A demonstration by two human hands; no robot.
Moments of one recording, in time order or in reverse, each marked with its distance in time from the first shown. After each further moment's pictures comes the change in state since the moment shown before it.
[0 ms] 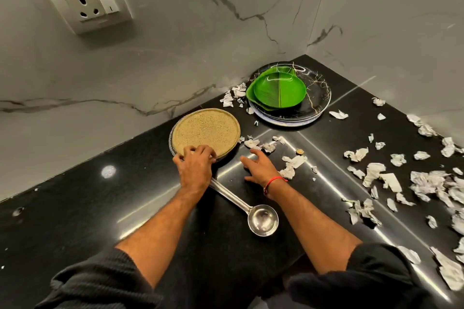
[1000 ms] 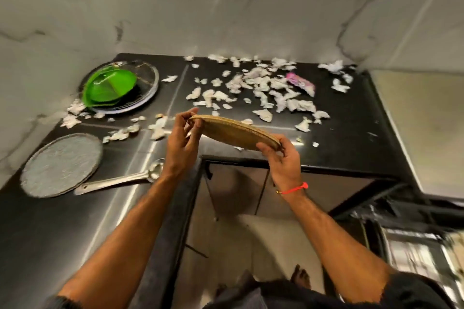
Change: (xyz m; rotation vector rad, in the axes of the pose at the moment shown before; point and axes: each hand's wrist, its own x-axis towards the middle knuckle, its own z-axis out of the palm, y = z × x) left_hand -0.183 0.191 -0.069 -1.230 -0.509 0.737; right_hand -0.385 0.132 -0.094 0.177 1.084 -0.667
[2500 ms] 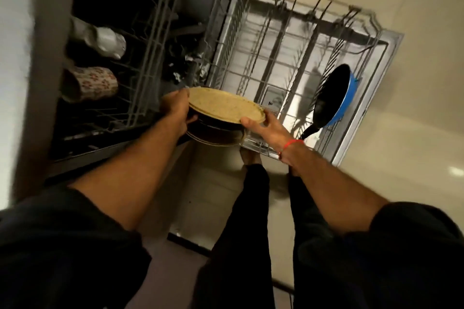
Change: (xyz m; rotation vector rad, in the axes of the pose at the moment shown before) left_hand -0.226 -0.202 0.821 0.718 -0.914 -0.830; right_hand -0.262 0.369 -0.545 0.622 0.929 1.023
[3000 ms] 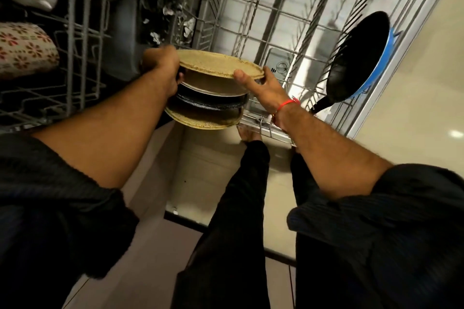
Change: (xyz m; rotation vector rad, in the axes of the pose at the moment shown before) left_hand 0.110 -0.013 0.052 0.022 0.140 -0.011; right_hand 0.079 0.008 -0.002 -0.048 0.075 0.031
